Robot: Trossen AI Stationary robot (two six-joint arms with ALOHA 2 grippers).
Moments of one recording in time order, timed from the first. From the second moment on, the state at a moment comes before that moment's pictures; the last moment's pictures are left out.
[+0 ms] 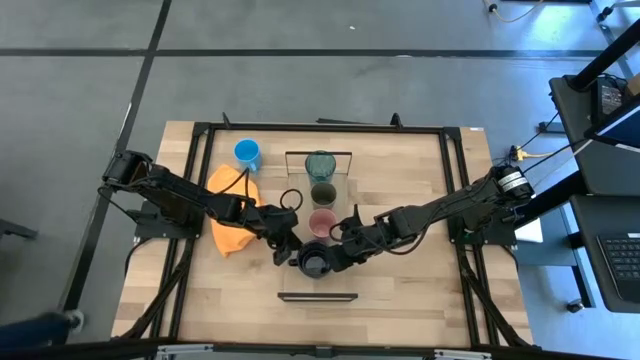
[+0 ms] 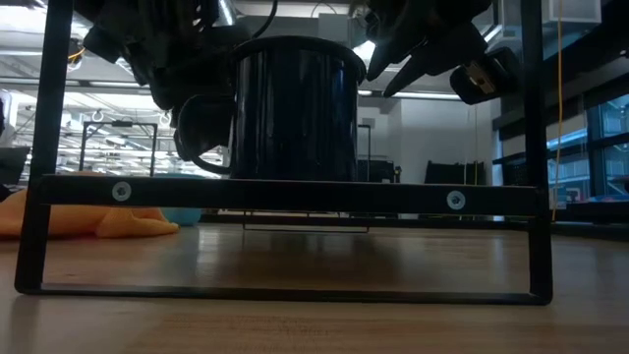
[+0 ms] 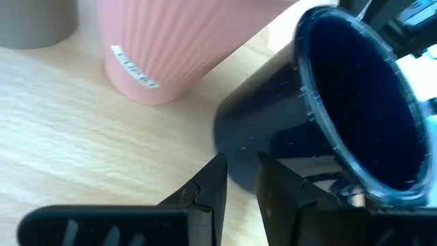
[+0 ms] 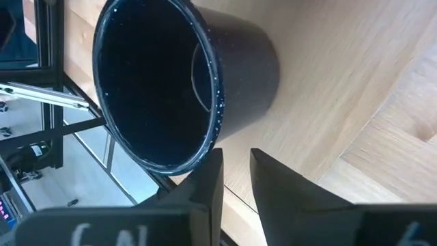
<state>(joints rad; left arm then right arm) -0.18 1.45 0.69 0.09 0.06 -0.64 0.32 1.70 1.24 -0.44 -0.03 1.46</state>
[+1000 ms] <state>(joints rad) -0.20 1.32 0.69 -0.10 -0.03 -0.62 0.32 1.70 1.24 -0.50 0.01 1.41</state>
